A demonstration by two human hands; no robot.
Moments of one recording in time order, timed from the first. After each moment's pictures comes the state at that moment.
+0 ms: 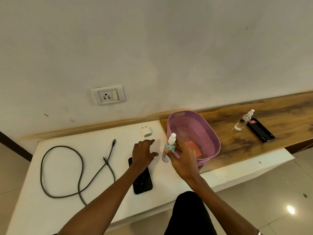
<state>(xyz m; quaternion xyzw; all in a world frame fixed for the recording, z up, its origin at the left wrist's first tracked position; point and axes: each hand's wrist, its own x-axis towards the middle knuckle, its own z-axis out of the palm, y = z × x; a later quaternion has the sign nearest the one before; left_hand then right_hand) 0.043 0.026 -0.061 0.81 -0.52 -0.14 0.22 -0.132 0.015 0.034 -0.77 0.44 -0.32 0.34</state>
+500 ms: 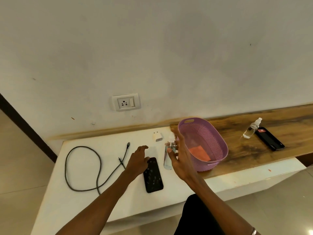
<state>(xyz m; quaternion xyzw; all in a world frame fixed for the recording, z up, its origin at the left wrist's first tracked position) 0.087 0.099 -0.036 0.80 -0.49 -0.23 0.27 -0.104 0.050 0.066 -0.79 0.31 -0.34 0.41</state>
